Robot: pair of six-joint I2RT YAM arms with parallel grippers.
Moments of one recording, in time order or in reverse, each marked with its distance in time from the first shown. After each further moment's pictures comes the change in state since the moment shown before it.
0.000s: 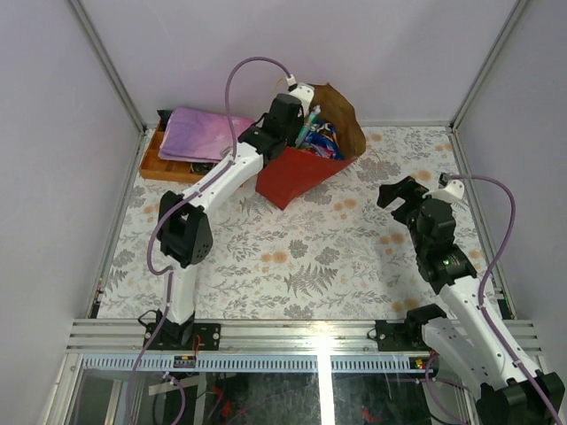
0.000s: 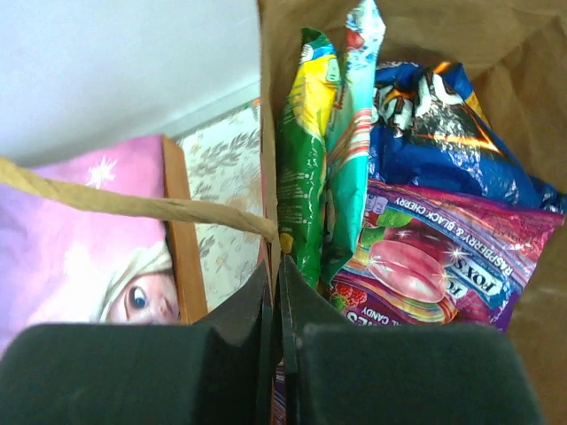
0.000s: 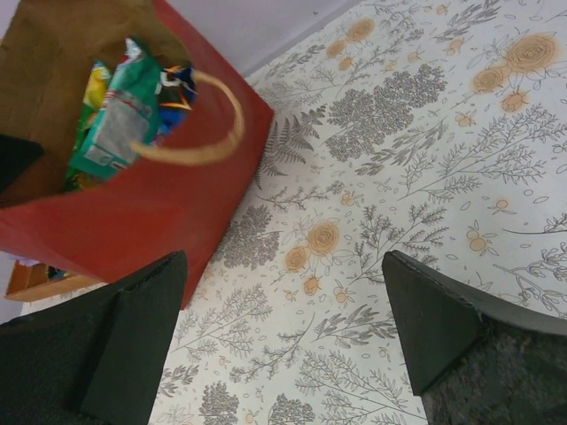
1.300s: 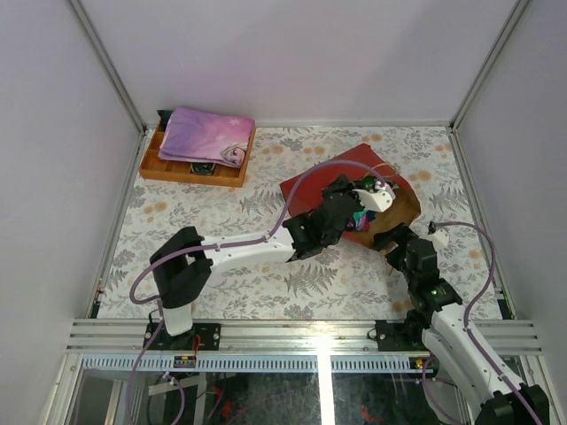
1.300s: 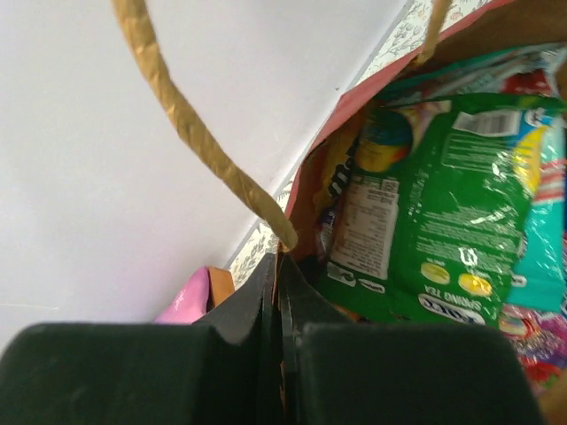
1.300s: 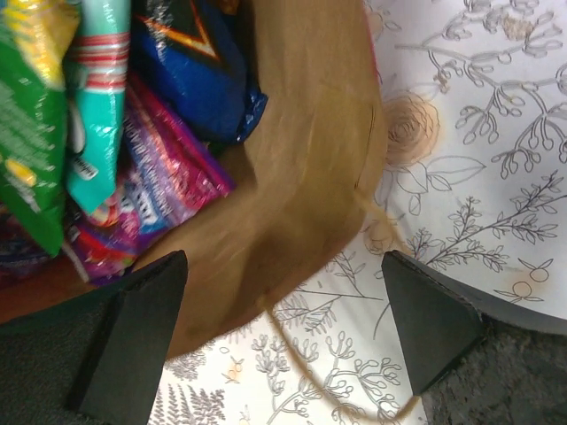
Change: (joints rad) left arm -0.565 -0.228 -0.638 0.787 -0.351 0.694; right arm -0.002 -0.216 -0.417 -0.077 -0.031 0.228
